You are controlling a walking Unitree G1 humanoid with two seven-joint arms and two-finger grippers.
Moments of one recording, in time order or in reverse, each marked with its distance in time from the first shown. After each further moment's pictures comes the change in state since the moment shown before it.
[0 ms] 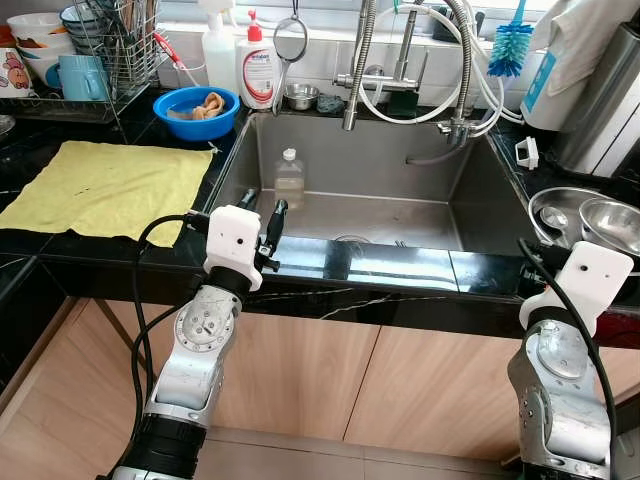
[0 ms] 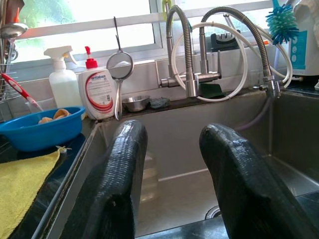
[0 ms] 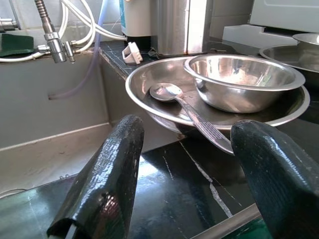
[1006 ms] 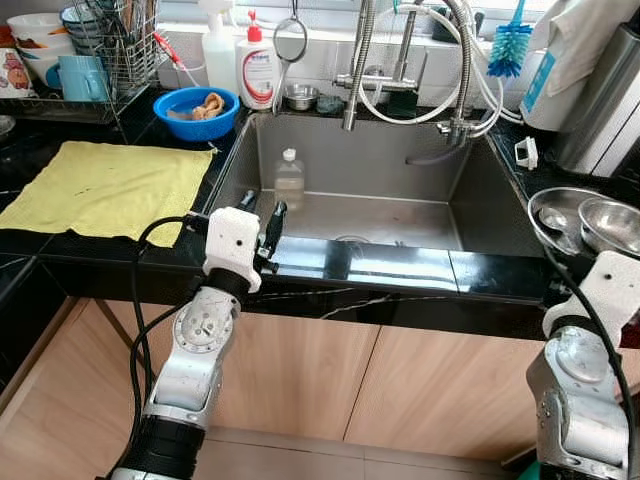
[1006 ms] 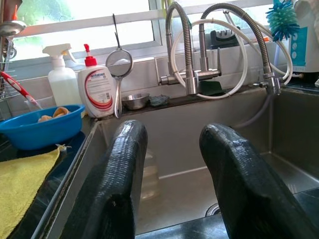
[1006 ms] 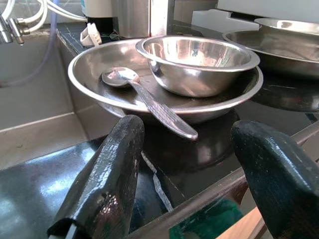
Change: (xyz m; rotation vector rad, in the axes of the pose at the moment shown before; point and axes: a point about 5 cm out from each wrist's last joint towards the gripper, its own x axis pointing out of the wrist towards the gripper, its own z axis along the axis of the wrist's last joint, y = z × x) left arm 0.000 0.001 -0.001 0.005 0.010 -0.003; right arm 0.010 -0.021 -0.008 -0.037 0.055 -0.107
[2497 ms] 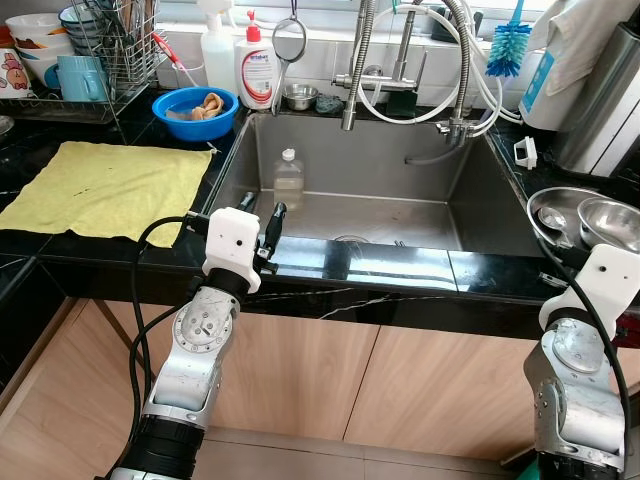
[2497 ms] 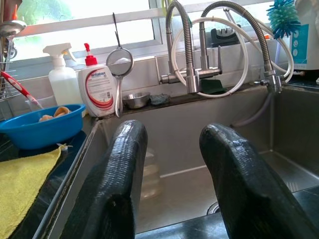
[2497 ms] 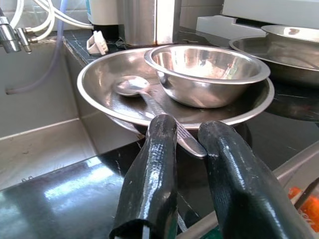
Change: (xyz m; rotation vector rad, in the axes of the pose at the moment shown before) left arm 0.000 0.000 0.000 0.014 0.005 -0.002; right arm 0.005 0.006 0.005 0.010 -0.012 0.015
